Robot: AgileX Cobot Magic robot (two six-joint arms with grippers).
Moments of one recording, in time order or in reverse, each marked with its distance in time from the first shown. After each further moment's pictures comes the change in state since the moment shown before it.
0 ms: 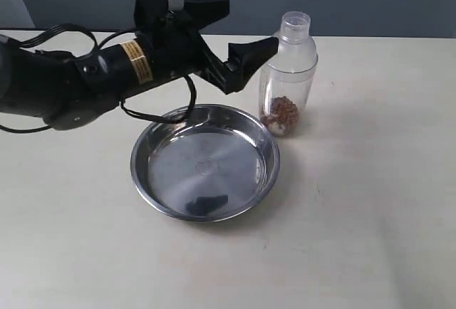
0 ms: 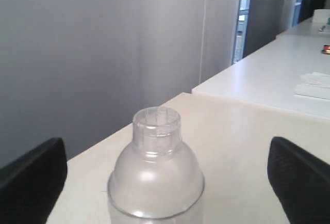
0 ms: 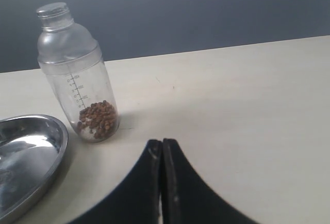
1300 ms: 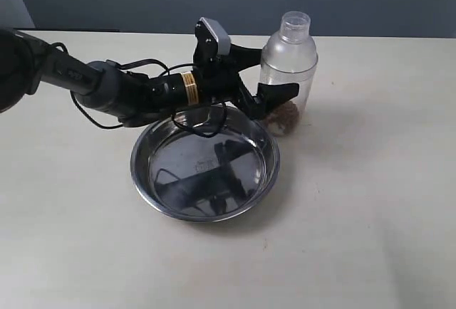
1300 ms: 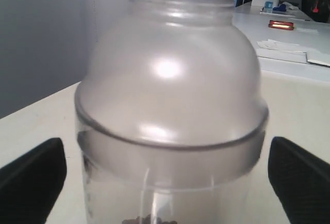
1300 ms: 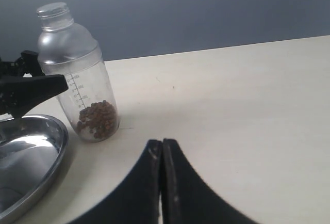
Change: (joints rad) left arm 0.031 0.511 -0.433 0.243 -0.116 -0.164; right arm 0.000 0.000 0.000 0.000 0.000 0.000
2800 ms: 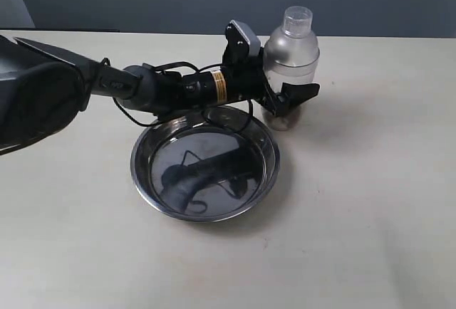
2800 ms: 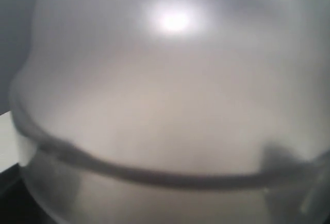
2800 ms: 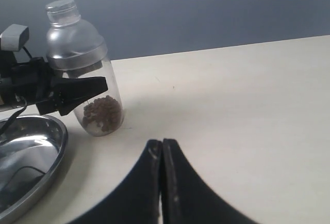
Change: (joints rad) left arm -0.049 0.166 -0.284 0.030 0.112 -0.067; right arm 0.000 0.000 0.000 0.000 0.000 0.000
